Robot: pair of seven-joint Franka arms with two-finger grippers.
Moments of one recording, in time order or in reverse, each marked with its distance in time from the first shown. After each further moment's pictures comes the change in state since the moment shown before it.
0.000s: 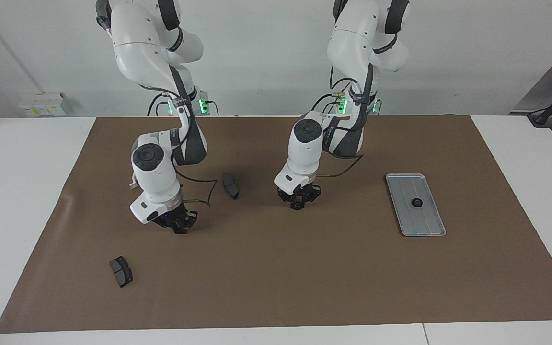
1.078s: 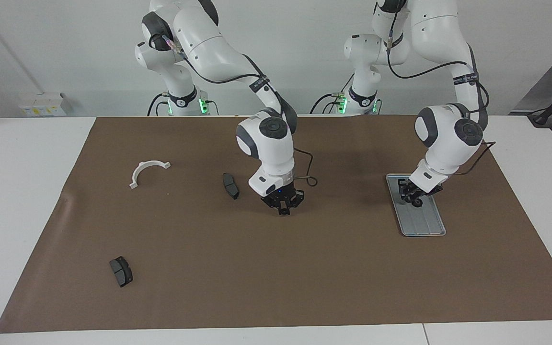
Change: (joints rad) left arm 0.392 -0.218 -0.007 -0.377 -0.001 0.085 0.593; right arm 0.443 0.161 0.009 0.211 -0.065 -0.008 0.515
